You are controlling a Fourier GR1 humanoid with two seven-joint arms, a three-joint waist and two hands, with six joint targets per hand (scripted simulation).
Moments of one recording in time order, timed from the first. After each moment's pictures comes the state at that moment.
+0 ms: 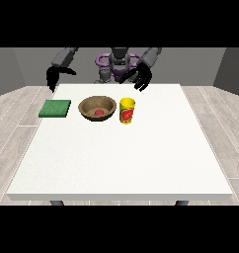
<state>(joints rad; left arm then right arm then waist) -0.73 0.01 -0.18 -0.94 -0.65 0.50 0.19 -0.32 -0.27 -0.34 -1.04 -0.23 0.28 -0.22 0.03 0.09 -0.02</state>
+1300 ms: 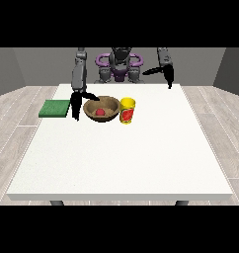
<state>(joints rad) -0.44 0.12 -0.07 -1.34 -0.09 0.10 -0.20 -0.56 -0.18 -0.37 -0.66 -0.20 0.03 -0.47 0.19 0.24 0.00</state>
